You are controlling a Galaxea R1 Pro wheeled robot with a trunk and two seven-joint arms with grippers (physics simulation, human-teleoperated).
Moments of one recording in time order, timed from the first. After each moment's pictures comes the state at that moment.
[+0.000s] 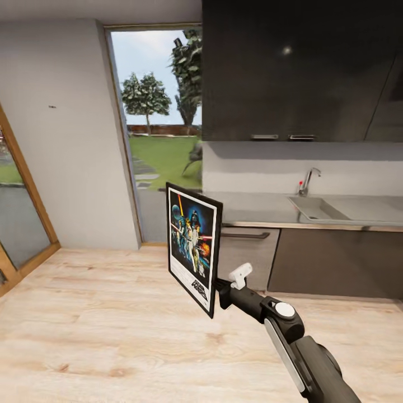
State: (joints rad) left arm 0.03 0.07 0.07 -0.69 0.08 -0.02 -0.30; right arm -0.37 -0.04 0.29 -1.44 -0.09 0.39 0.43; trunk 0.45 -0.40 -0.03
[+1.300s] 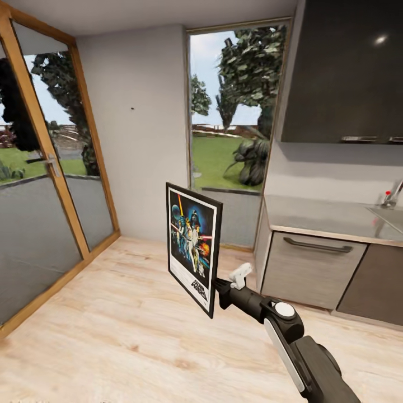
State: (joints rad) left arm 0.03 0.07 0.07 -0.69 0.08 -0.02 -0.30; right arm -0.37 -0.04 0.29 -1.44 -0.10 0.39 0.43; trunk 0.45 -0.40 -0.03
